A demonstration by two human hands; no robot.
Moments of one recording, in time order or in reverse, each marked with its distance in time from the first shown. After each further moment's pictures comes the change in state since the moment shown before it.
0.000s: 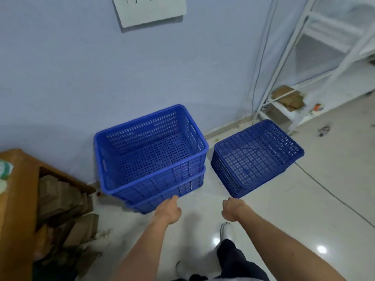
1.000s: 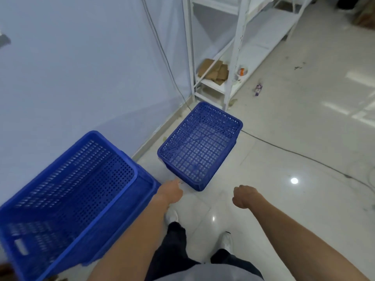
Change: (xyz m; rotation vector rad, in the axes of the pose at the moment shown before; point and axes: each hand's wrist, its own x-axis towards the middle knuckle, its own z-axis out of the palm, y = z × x) left_hand 0.146 0.316 0.009 0.301 -0.230 0.302; right_hand 0.019 0.305 0.042 0.463 -0.055 0.309
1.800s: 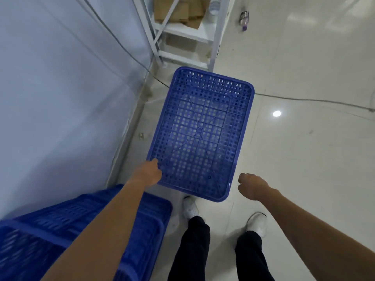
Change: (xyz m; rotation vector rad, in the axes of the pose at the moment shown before) left_hand 0.416 -0.098 -0.139 0.377 -0.170 0.076; right_hand 0.318 -0.070 -0.022 0.454 -0.140 0.244
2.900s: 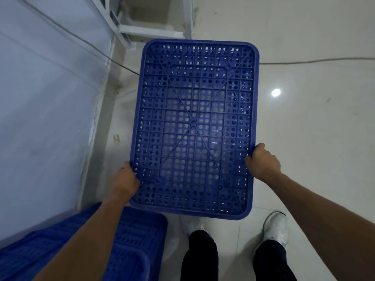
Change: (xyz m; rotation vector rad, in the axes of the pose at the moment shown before) left_hand 0.150 -0.024 0.104 0.008 0.254 -0.120; right_hand 0.175 0.056 0.066 0.457 0.388 0.298
